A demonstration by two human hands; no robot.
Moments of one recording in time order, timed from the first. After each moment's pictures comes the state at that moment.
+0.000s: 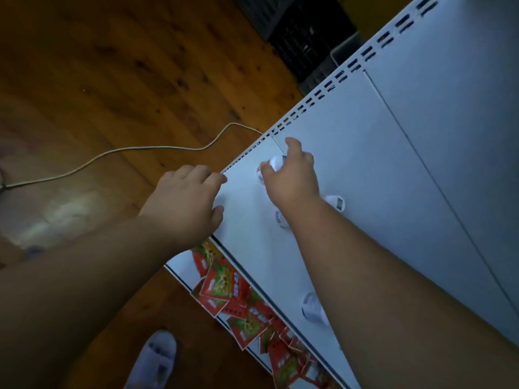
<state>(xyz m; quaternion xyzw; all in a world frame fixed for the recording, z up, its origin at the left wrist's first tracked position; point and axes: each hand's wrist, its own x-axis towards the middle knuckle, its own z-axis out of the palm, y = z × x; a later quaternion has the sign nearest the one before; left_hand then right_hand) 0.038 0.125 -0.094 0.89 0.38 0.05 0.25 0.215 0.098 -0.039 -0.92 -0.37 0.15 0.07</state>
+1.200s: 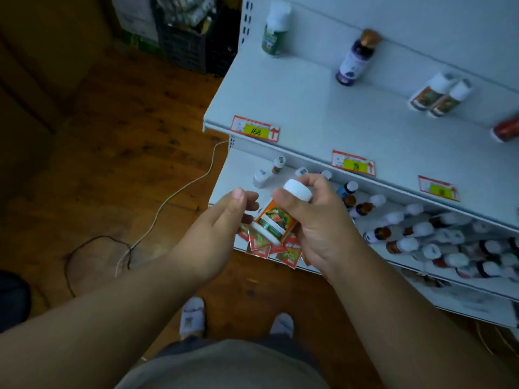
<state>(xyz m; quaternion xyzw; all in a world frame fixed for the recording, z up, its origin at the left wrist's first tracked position) -0.101 -0.013 0.303 0.70 0.25 0.03 0.66 0.019 -0.132 0.334 -0.68 -0.04 0.36 0.64</state>
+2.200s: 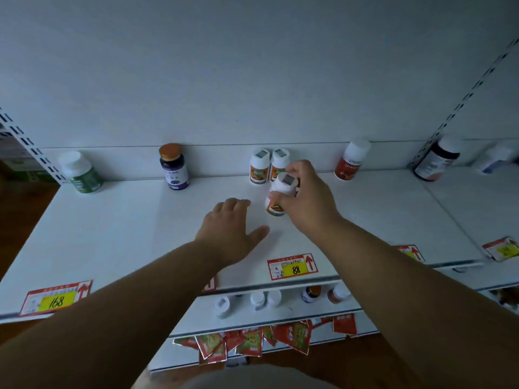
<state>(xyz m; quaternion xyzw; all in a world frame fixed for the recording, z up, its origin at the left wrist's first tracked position) 0.267 -0.133 0.329 0.98 0.06 -0.02 0.18 0.335 -0.289 0.379 -0.89 -0.14 0.02 0.43</state>
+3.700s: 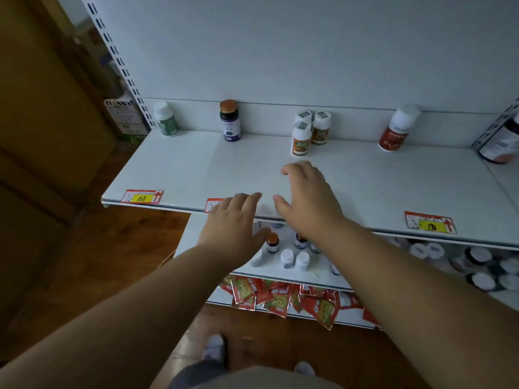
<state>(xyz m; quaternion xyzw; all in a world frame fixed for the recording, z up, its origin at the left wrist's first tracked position) 0.112 -0.186 0.342 0.98 0.15 0.03 0.11 0.233 -0.312 0.360 -0.89 -0.38 -0.02 0.23</state>
